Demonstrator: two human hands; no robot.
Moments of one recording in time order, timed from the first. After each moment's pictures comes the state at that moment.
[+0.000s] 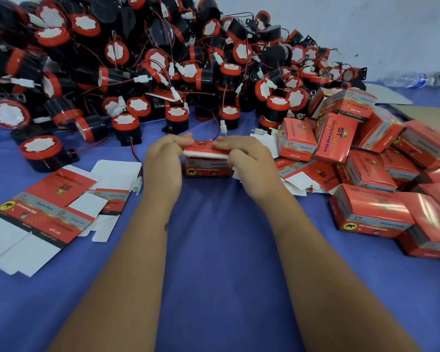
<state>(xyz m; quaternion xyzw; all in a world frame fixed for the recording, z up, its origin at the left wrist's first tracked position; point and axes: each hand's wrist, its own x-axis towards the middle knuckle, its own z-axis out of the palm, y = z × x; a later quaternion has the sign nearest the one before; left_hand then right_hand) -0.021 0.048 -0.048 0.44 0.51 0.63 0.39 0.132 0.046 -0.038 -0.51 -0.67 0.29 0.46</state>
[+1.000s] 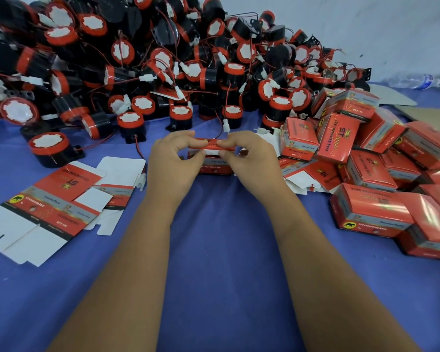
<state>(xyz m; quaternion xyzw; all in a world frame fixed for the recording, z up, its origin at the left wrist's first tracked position) -0.022 0.036 -0.048 0.61 0.55 0.54 0.18 0.133 0.050 -0.037 -0.51 -0.71 0.19 0.45</state>
